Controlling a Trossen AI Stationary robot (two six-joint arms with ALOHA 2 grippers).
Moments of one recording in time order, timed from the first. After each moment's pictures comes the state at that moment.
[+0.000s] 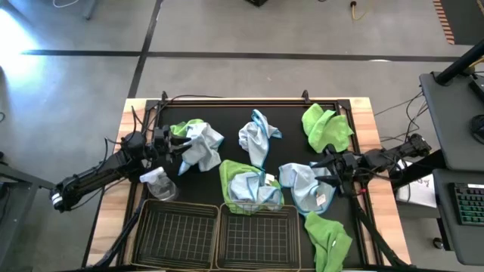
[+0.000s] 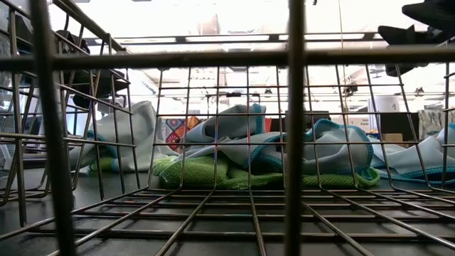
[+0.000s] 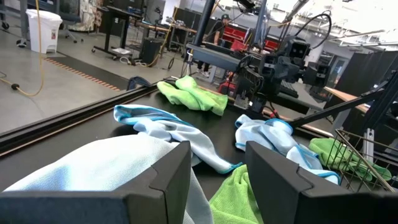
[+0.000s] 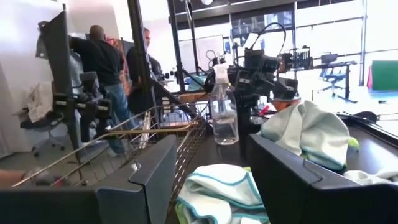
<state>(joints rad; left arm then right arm) 0.54 0.11 0.02 0.07 0.30 -0.27 0.37 0.01 0.03 0.14 0.20 0.09</state>
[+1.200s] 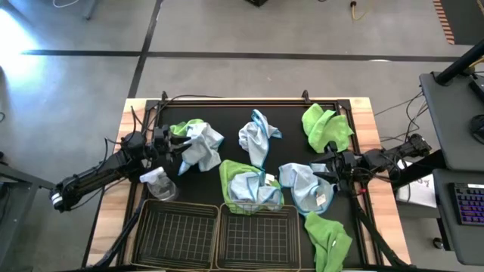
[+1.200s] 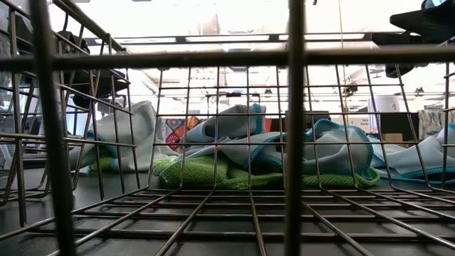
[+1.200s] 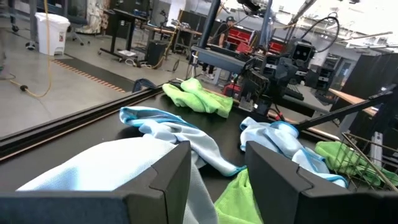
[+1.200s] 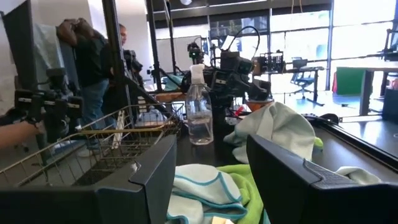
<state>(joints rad) 0.54 0.11 0.02 0.08 0.26 -0.27 0.37 0.01 0.03 0.13 0.29 0.04</state>
